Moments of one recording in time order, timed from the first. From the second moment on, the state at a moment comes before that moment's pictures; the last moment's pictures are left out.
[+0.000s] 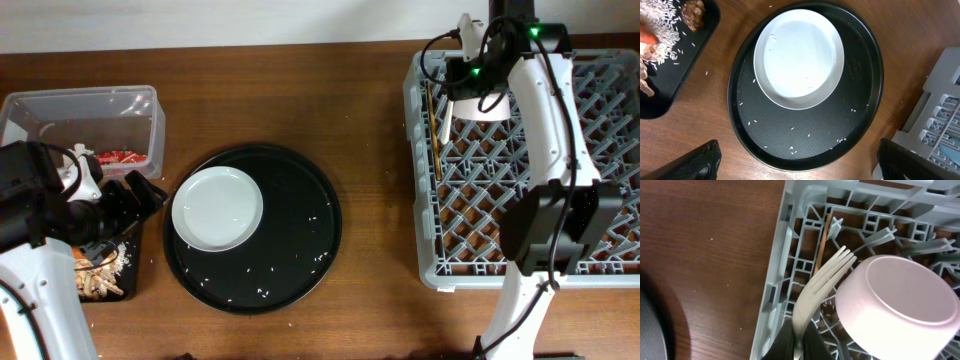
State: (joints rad) left arm 0.42 1.30 1.38 -1.35 0.36 -0.25; right arm -0.04 2.17 2.18 -1.17 -0.20 -0.16
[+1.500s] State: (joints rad) left arm 0.42 1.30 1.38 -1.35 0.36 -0.25; right arm 0.84 2.35 2.07 -1.05 -0.18 0.65
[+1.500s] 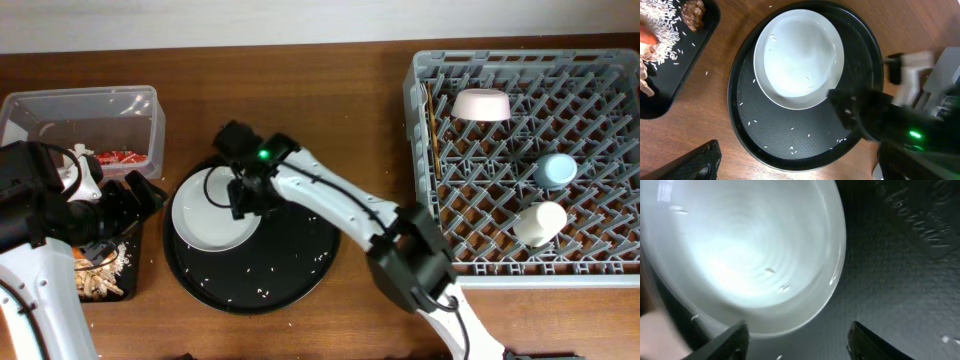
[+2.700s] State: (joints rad) left arm 0.42 1.30 1.38 -1.35 0.36 -0.25; right arm 0.53 2.18 2.08 -1.24 -0.17 0.54
